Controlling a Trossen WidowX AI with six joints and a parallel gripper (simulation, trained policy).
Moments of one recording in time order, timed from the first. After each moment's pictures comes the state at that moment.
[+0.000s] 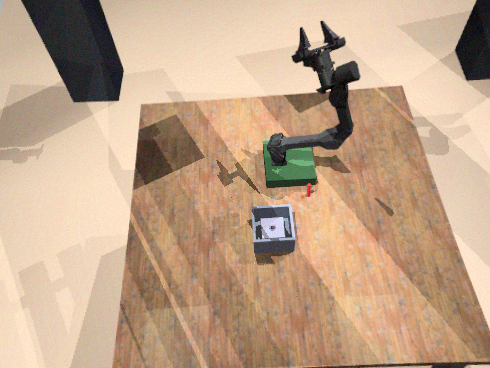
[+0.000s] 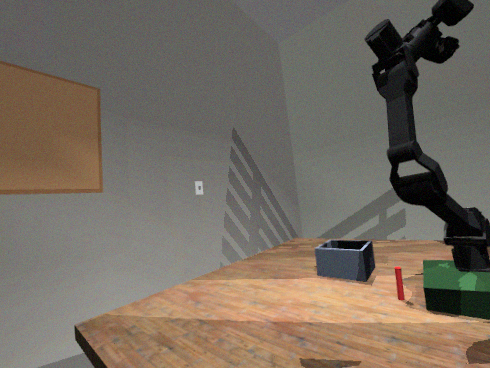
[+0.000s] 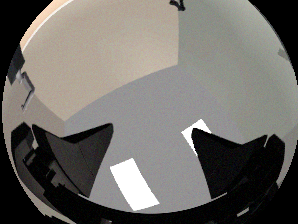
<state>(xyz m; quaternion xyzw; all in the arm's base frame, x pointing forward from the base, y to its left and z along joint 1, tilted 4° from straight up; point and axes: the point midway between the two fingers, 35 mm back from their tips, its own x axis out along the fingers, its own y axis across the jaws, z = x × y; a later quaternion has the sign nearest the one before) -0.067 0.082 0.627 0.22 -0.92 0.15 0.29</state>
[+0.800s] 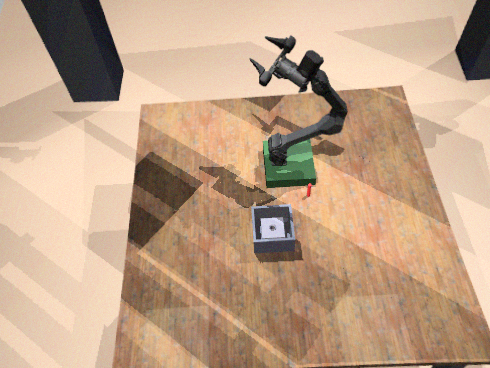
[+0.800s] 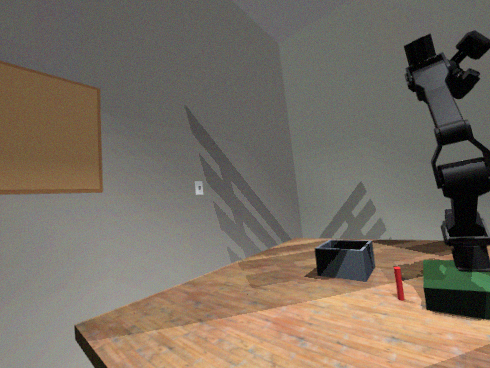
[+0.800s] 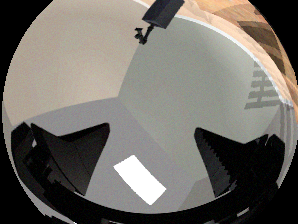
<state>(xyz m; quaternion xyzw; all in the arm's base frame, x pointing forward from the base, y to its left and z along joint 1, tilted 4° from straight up) -0.082 -0.071 0.537 0.44 -0.87 -0.10 0.20</state>
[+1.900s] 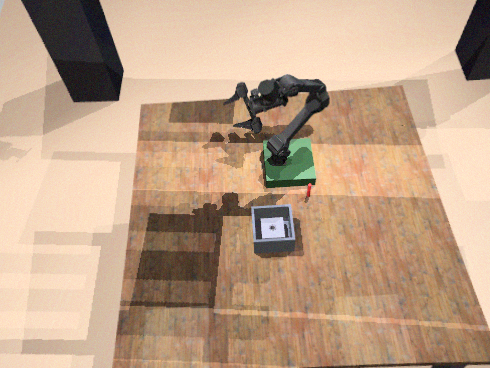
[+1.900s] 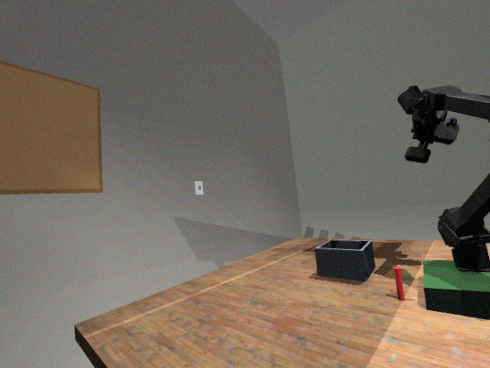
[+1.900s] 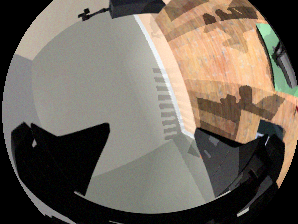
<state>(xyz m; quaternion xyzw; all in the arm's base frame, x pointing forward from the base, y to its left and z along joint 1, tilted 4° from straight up) 0.031 -0.174 0.367 0.68 -0.51 -0.46 0.25</state>
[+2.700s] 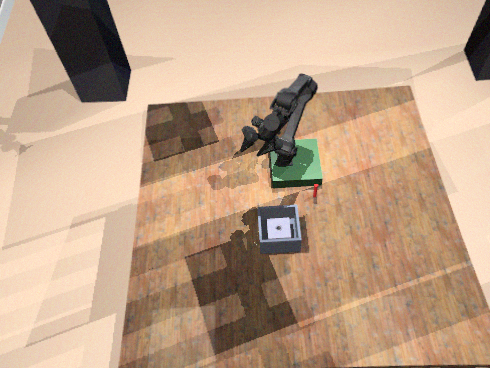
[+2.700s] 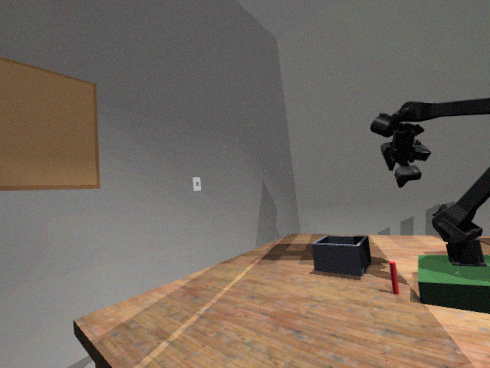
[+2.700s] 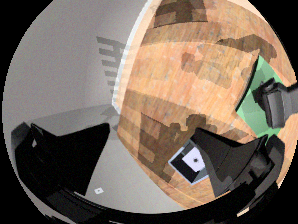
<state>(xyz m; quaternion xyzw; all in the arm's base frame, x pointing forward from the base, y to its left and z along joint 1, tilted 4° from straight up) 0.123 -0.134 0.274 0.72 -0.14 -0.56 0.39</state>
